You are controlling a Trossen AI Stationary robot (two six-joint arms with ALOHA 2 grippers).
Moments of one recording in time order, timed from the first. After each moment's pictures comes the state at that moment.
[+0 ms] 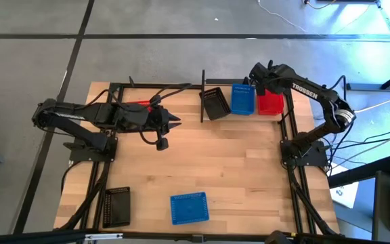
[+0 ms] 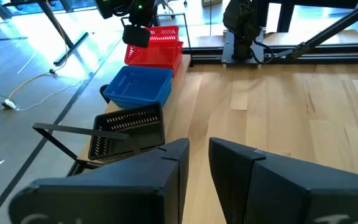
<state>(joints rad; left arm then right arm) -0.13 1.20 1.29 -0.49 -0.44 0.00 -0.83 1.49 1.20 -1.24 0.74 0.70</state>
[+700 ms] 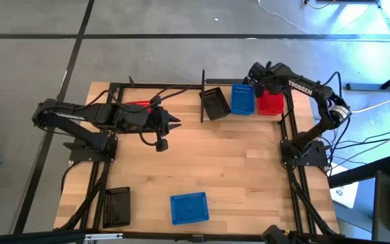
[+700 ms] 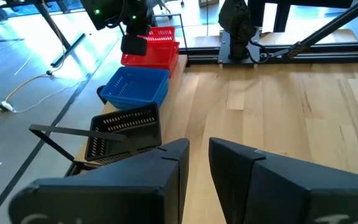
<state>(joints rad) -0.14 1.20 1.29 -0.49 -0.44 0.00 -0.86 1.56 1.20 -1.22 0.66 0.64</state>
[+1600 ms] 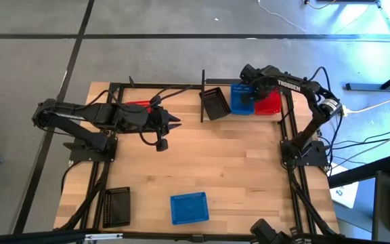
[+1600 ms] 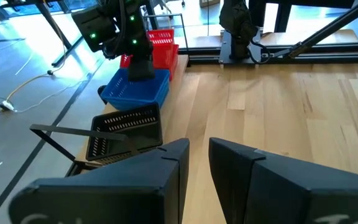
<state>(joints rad) -0.14 1.20 1.28 -0.49 -0.44 0.00 -0.84 1.69 1.20 -1.05 0.27 0.41</state>
